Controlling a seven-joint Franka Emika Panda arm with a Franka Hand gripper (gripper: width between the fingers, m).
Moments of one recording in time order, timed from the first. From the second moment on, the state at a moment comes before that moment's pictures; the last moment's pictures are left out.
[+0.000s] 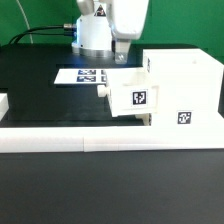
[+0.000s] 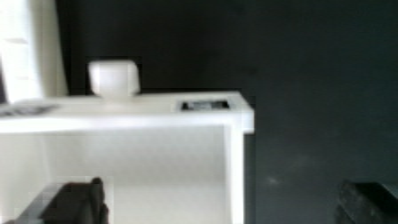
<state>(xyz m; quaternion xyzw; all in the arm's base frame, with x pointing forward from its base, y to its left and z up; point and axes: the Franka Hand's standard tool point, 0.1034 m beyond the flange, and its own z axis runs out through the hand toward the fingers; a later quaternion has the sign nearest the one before) 0.553 -0.012 0.120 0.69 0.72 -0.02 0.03</state>
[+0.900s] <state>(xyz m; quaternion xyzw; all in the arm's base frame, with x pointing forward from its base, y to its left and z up) 0.553 -0.054 0.077 0.67 0.73 0.05 -0.06</state>
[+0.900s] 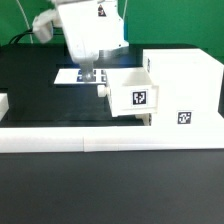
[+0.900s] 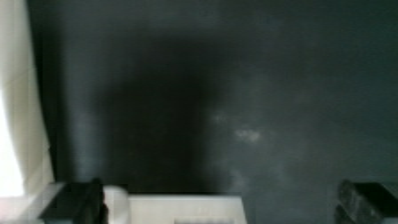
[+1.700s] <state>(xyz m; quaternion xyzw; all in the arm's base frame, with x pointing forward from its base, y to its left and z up) 0.550 -0.036 0.062 0.72 0.69 0.05 -0.10</state>
